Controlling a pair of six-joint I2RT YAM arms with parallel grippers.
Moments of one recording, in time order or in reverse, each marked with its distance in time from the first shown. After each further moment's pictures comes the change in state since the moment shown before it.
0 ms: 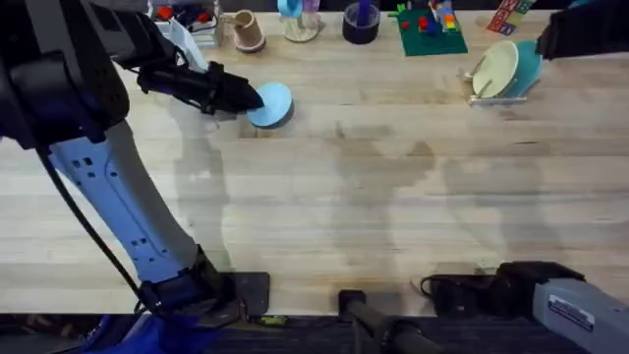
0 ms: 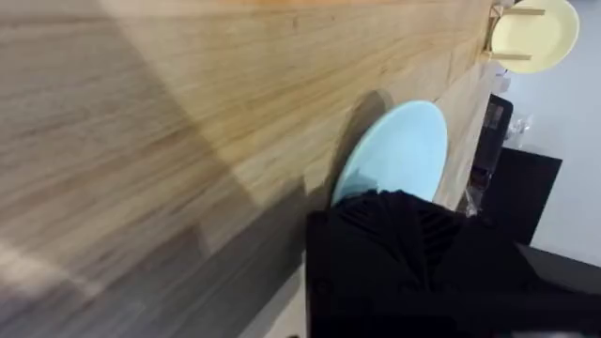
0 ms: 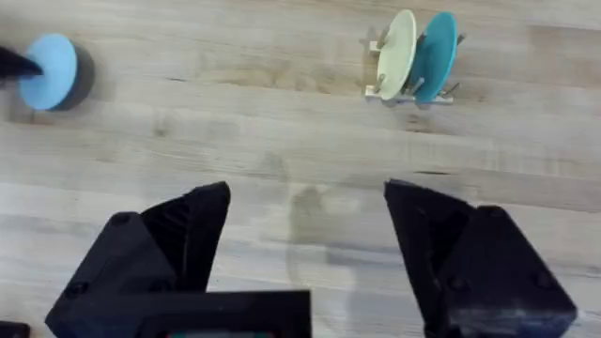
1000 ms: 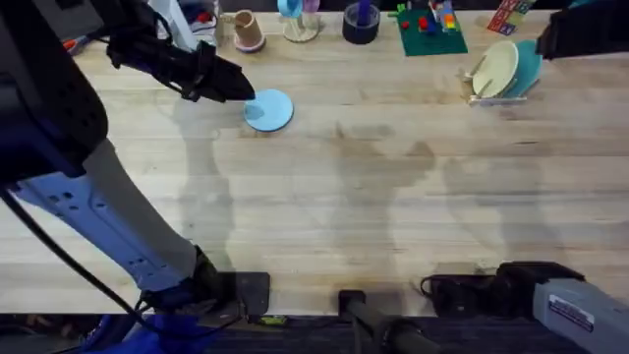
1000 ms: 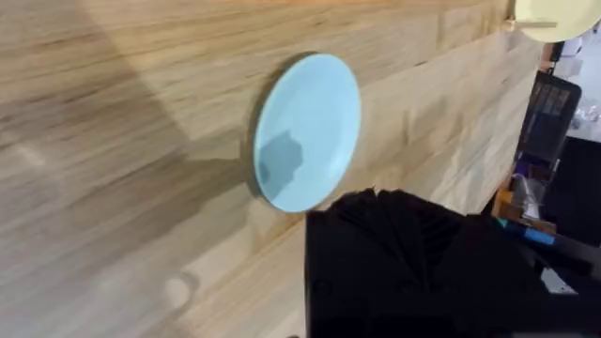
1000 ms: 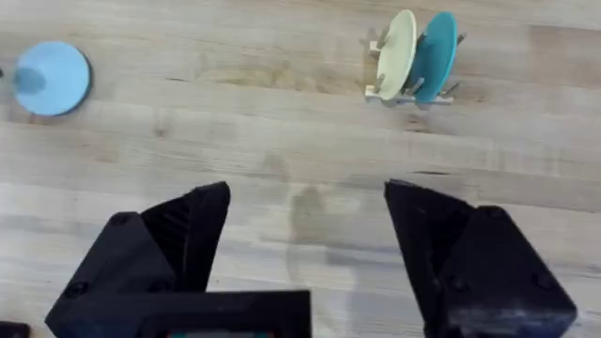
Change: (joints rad) left arm -0.016 -0.231 -0.014 -0.139 -0.140 0.001; right arm 0.000 0.000 0.000 0.000 0.000 0.000
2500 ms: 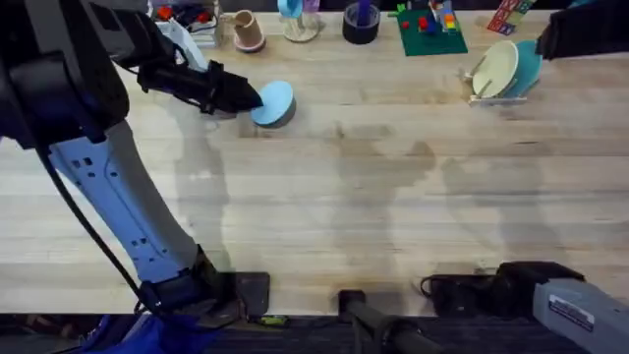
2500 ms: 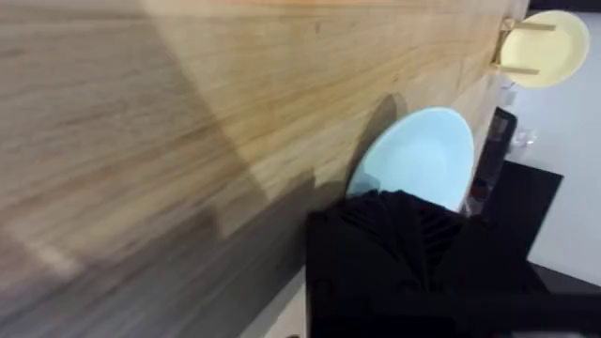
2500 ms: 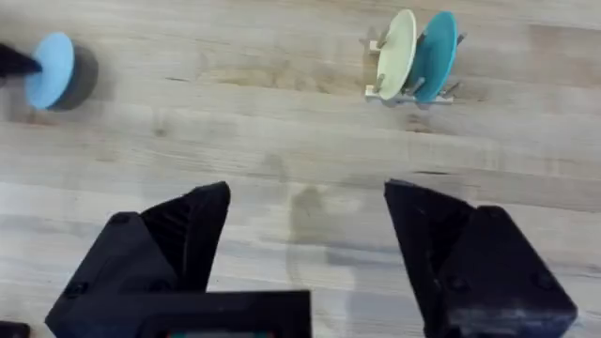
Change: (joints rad) left arm 0.015 0.231 0.017 0.165 0.117 -0.068; right arm 0.000 0.000 0.000 0.000 0.000 0.000
